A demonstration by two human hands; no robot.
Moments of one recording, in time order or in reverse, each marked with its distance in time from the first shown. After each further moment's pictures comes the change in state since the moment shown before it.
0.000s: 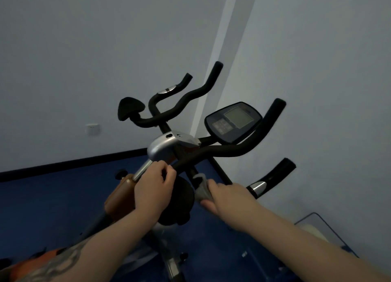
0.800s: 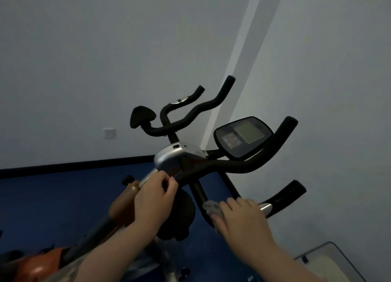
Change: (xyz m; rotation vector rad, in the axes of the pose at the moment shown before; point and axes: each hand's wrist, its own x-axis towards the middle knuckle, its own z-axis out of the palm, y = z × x) left_hand -0.005 0.009 -0.002 0.032 0.061 -0.067; right_hand -0.025 0.011 -0.008 -0.033 0.307 0.005
